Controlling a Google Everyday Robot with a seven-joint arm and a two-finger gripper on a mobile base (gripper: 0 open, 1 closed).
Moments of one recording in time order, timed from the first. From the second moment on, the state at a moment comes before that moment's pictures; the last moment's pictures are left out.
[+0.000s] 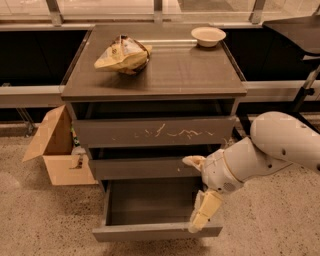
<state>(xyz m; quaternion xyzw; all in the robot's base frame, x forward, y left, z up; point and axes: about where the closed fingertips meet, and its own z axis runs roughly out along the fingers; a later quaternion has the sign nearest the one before) 0.412 -0.076 0.717 -0.63 0.69 0.26 0.24</state>
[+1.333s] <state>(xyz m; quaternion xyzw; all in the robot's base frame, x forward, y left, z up) 0.362 -0.035 0.556 -0.63 0.66 0.36 0.18</state>
